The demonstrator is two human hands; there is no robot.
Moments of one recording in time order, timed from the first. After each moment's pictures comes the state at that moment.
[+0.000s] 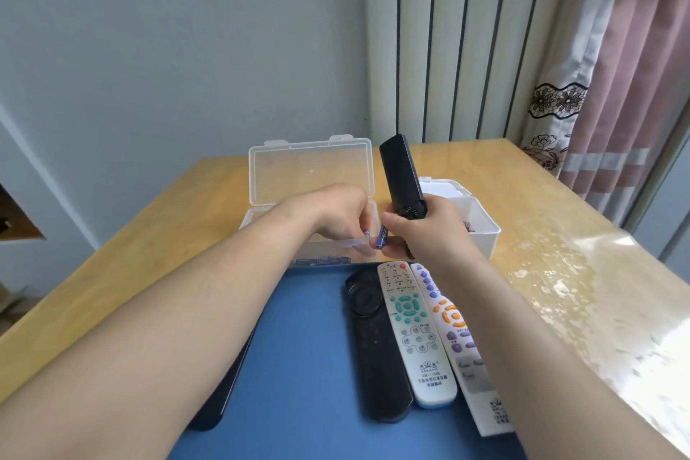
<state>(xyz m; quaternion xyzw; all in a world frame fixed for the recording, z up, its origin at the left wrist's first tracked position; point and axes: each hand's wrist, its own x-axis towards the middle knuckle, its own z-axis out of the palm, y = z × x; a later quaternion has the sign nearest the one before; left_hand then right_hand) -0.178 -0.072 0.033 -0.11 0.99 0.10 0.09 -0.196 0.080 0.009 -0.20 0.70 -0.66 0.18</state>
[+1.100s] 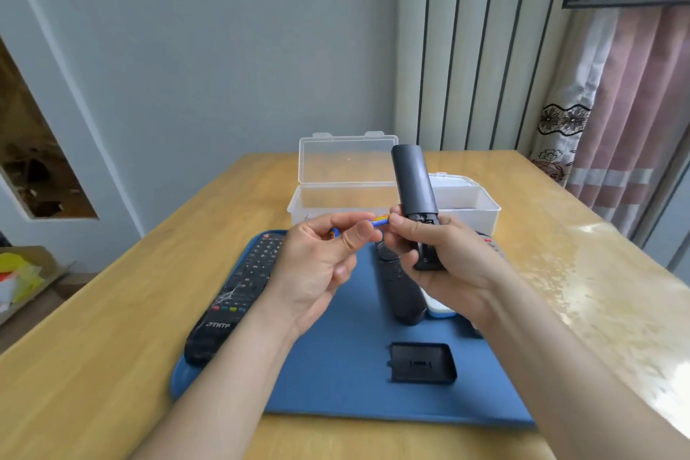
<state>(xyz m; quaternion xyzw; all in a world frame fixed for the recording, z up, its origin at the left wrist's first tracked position) 0.014 0.011 0.010 -0.11 0.59 0.76 -0.27 -0.090 0.133 0.023 -0.16 0.48 -0.77 0.40</state>
